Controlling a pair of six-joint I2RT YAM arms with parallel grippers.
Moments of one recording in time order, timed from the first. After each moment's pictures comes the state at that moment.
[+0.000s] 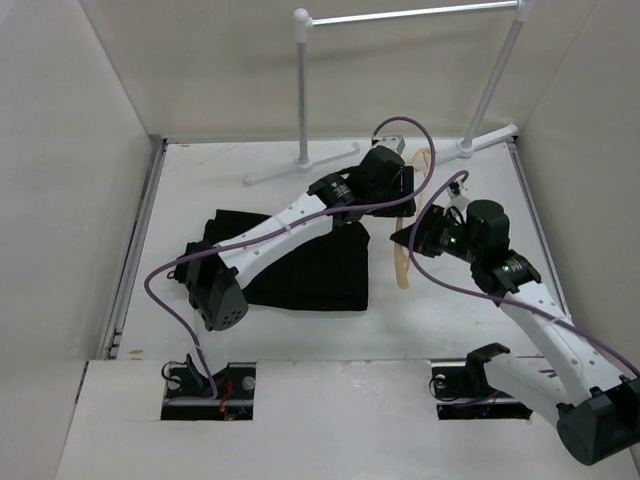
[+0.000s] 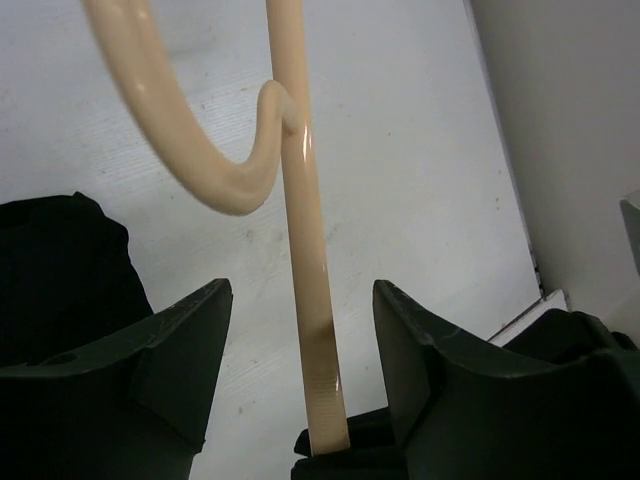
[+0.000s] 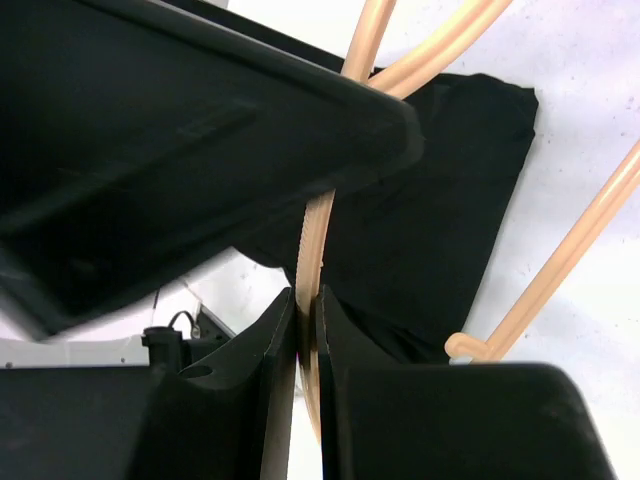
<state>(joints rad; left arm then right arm) -0.92 1.89 1.91 -0.62 -0.10 -0.67 0.34 0.94 0.79 -0.21 -0.44 0.73</state>
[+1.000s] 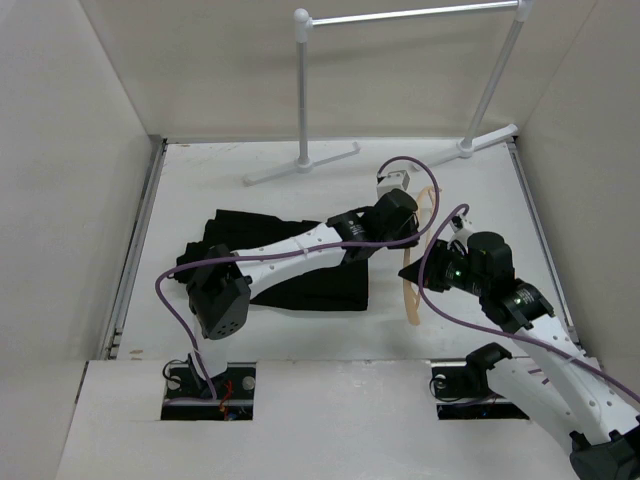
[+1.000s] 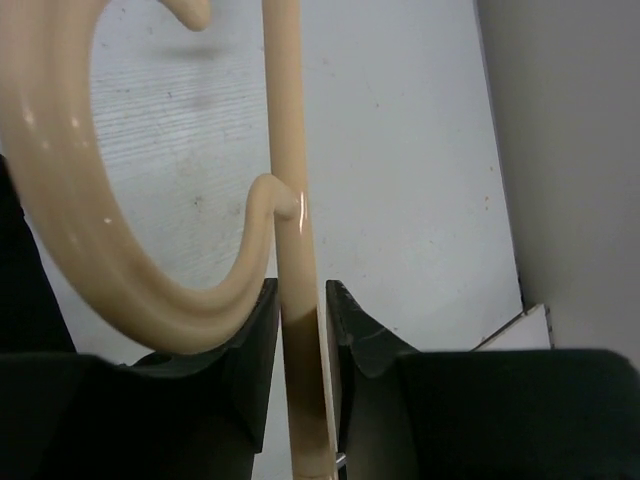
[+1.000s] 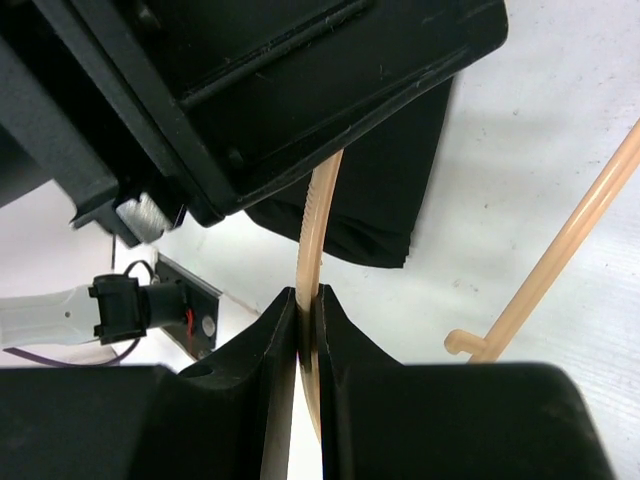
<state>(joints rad) -1.05 1.87 1.61 -0.34 -0.22 -0.87 0.42 0.69 0.65 -0.46 -0.34 0.74</state>
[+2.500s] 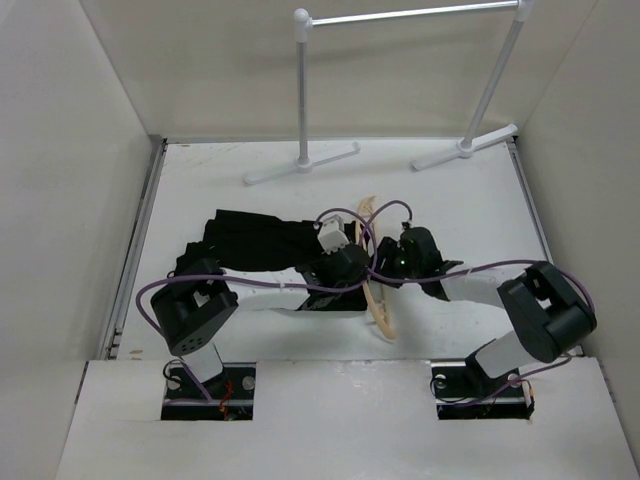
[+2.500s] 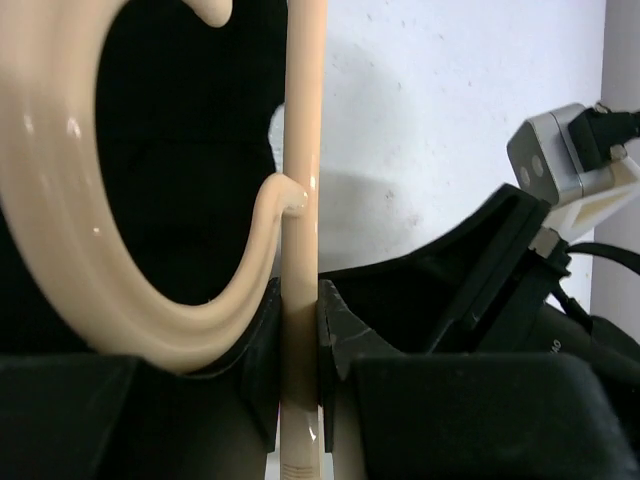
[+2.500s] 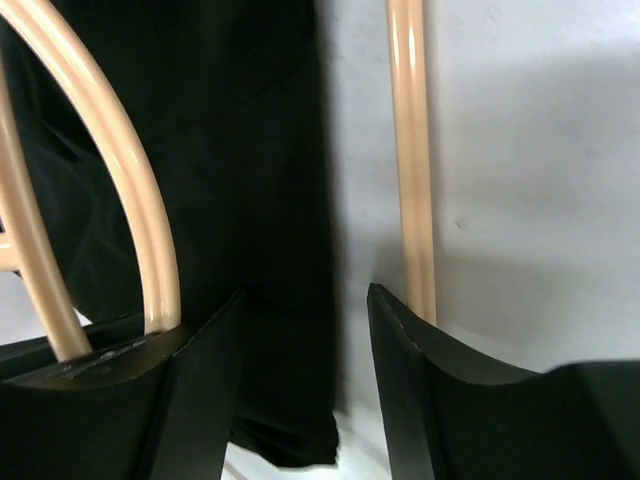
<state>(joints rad) -1.08 1.67 0.90 0.13 -0.52 -1.15 0.53 1.49 0.54 0.23 -0.21 0.92</state>
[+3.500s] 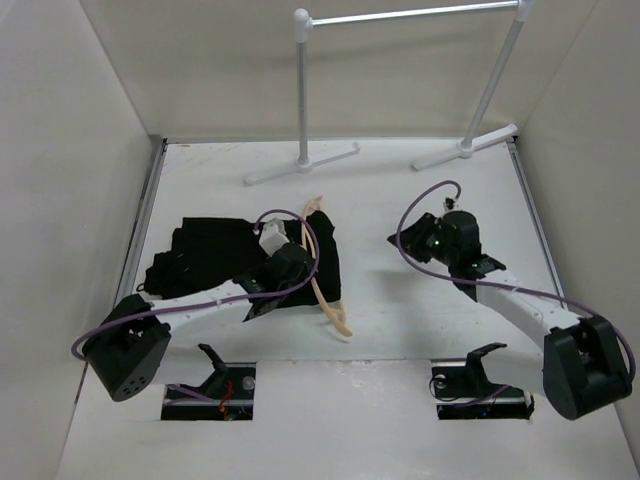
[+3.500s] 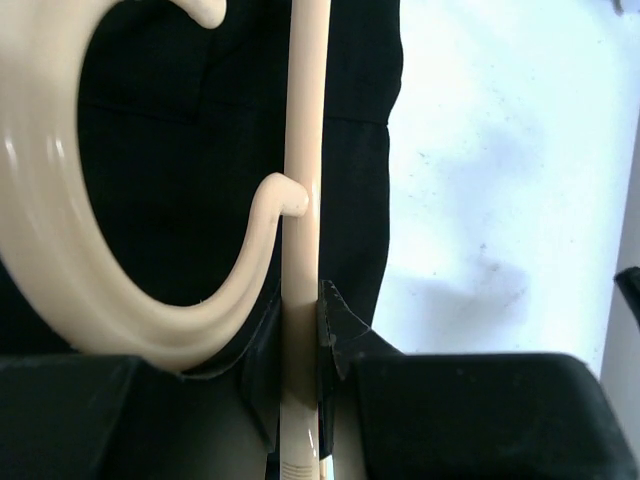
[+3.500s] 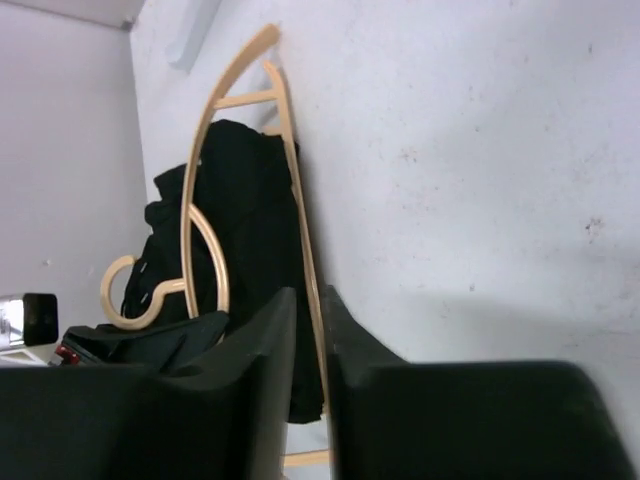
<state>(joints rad) -0.84 1.27 0.56 0.07 -0.42 -1.11 0.32 1.15 0.57 0.13 -0.22 0.97</state>
